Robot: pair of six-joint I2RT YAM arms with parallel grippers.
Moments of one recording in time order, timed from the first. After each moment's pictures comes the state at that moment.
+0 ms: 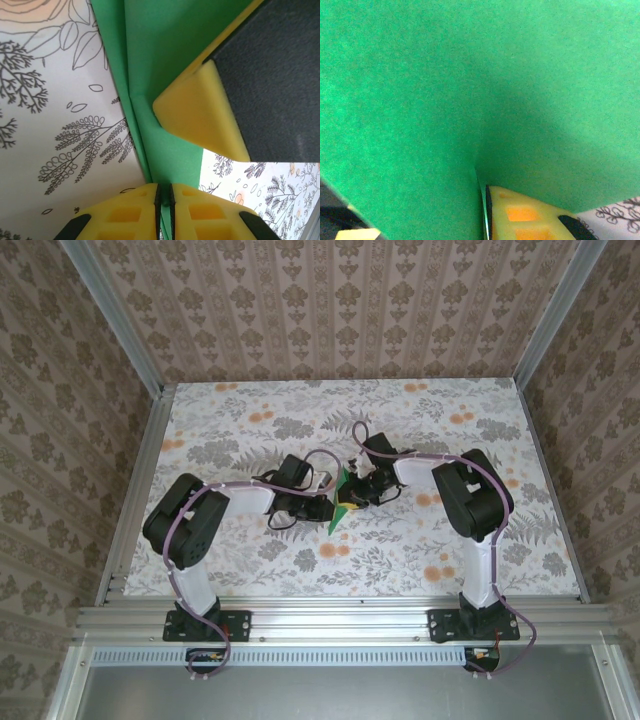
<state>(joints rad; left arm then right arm) -0.66 1.81 0.90 -0.12 0.55 -0.41 0.42 2.04 1.19 -0.36 -0.69 0.58</state>
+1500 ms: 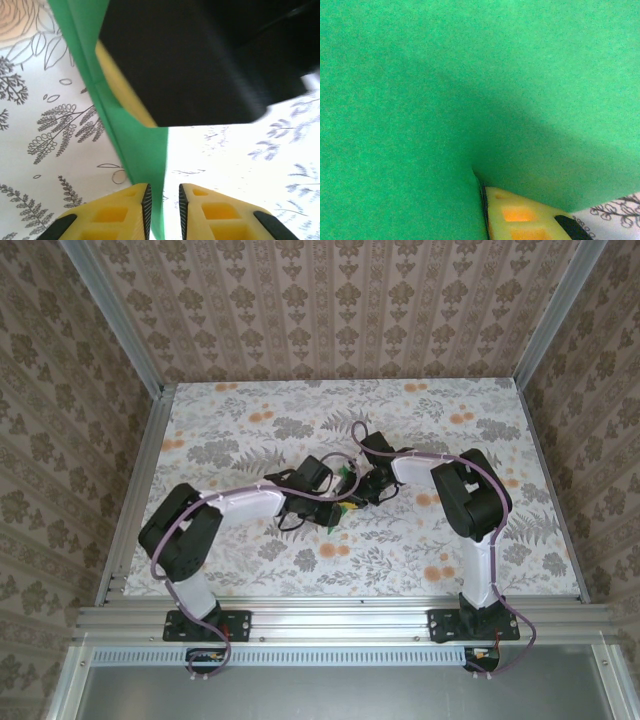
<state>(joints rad) -0.80 1.71 0.99 -0.33 0.29 -0.33 0.43 2.05 1.22 -0.40 -0.65 0.63</state>
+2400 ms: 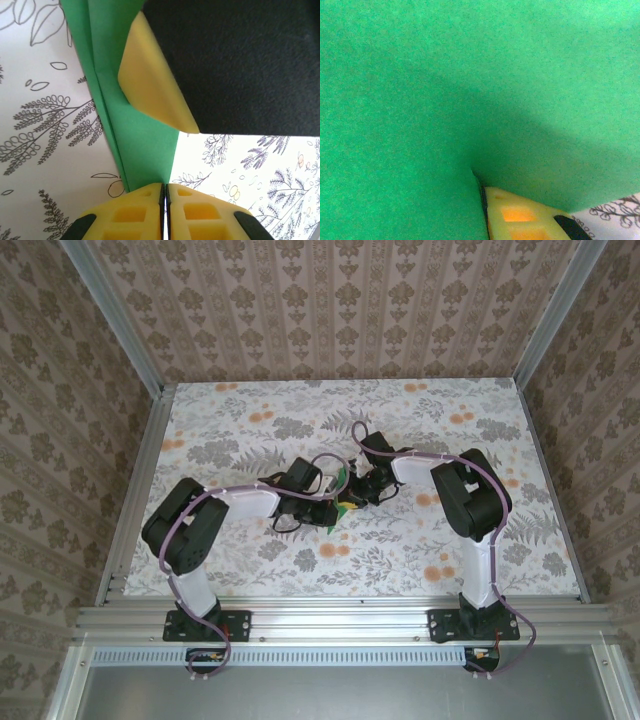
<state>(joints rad) -0.73 1.78 0.91 -0.18 0.46 -0.42 0.43 2.05 1.22 -0.40 -0.65 0.63</state>
